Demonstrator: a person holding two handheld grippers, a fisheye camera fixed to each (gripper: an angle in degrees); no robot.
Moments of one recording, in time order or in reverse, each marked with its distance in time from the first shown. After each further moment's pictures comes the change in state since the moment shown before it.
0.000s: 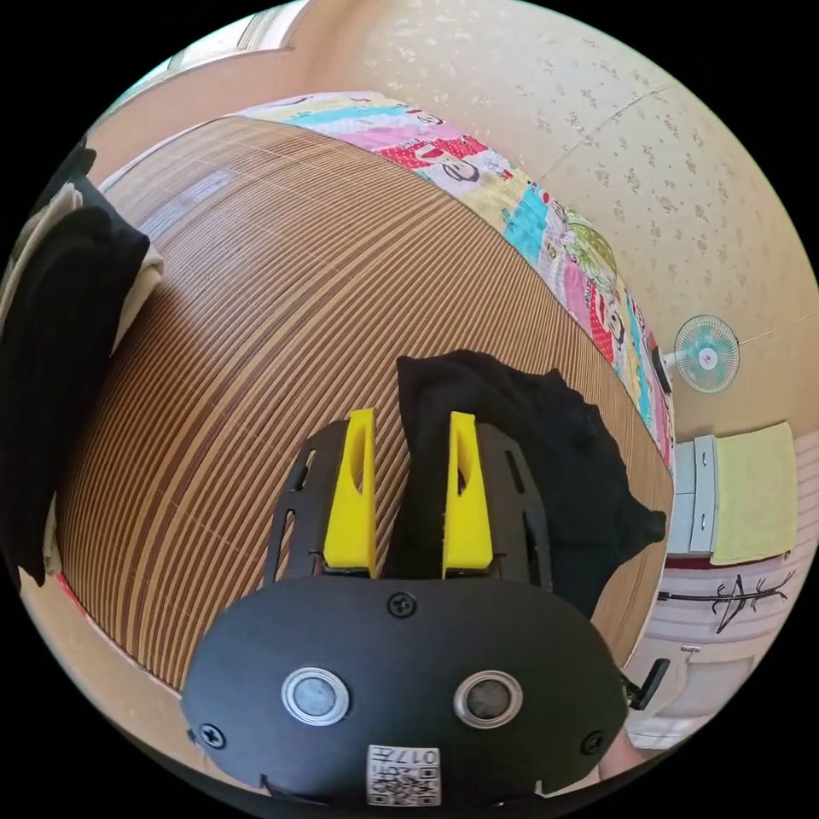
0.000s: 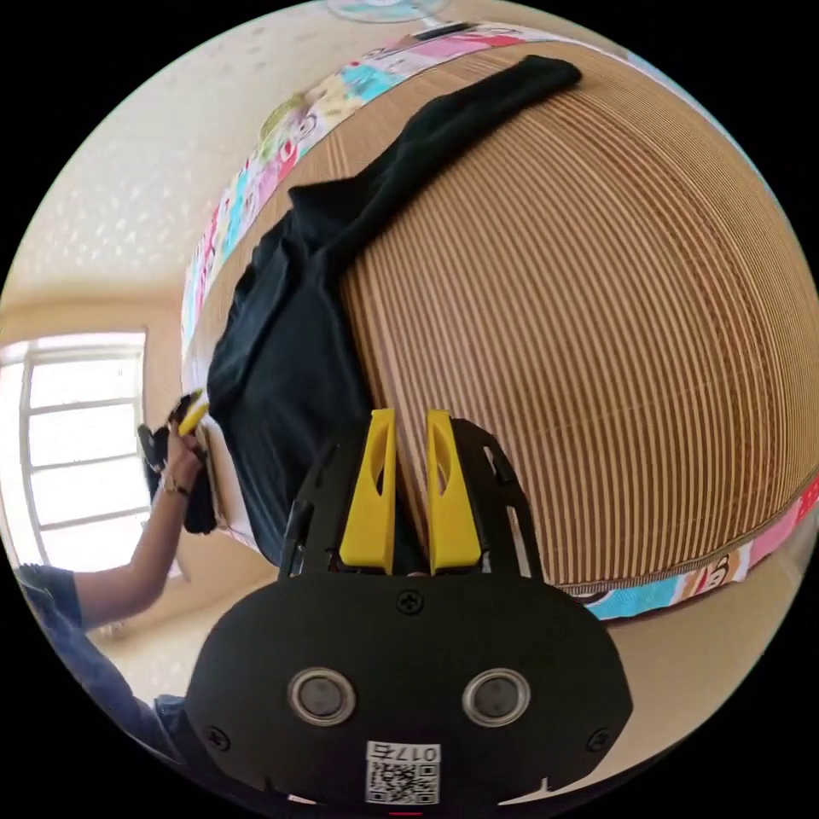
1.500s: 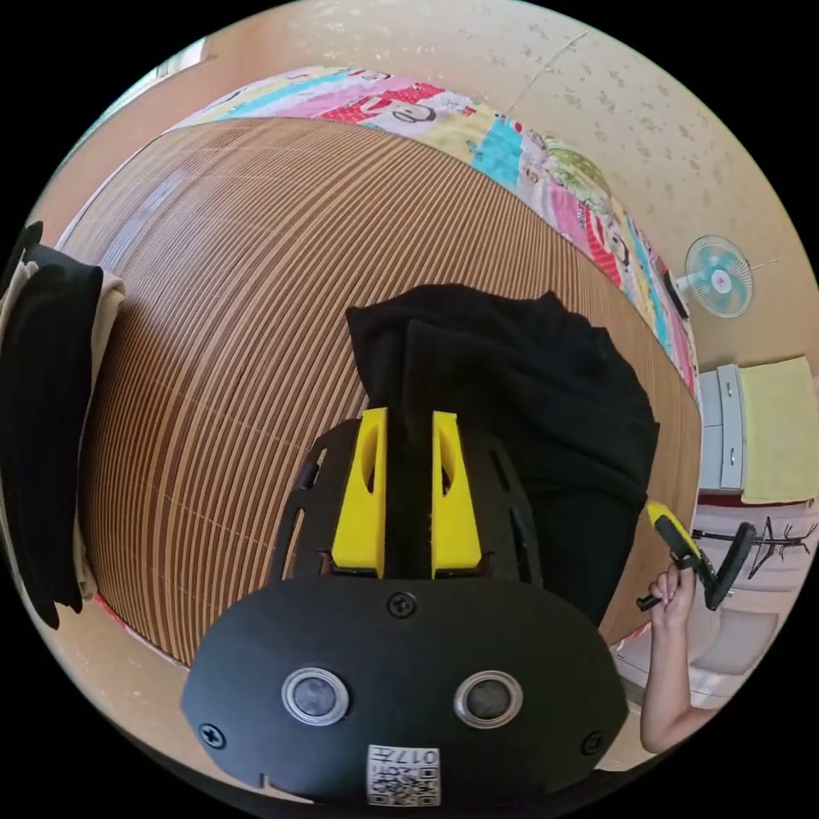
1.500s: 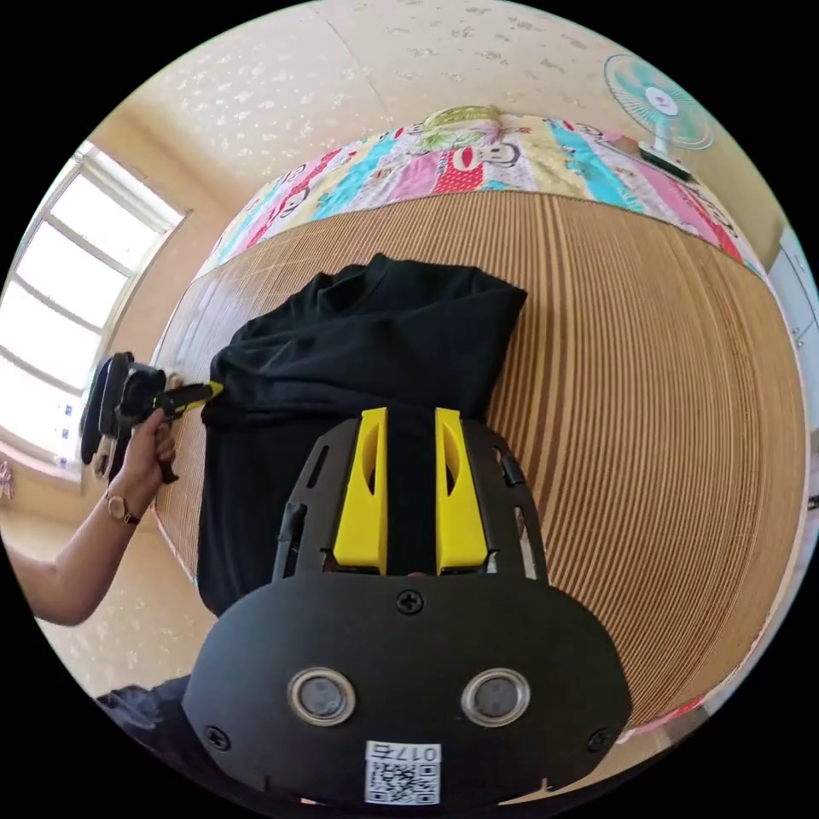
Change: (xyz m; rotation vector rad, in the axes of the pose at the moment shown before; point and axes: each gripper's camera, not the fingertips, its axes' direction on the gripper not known) left arm -0.002 -0.014 0.010 -0.192 -0.103 0.151; right arm -0.246 -0.010 0.133 0.099 0.147 -0.505
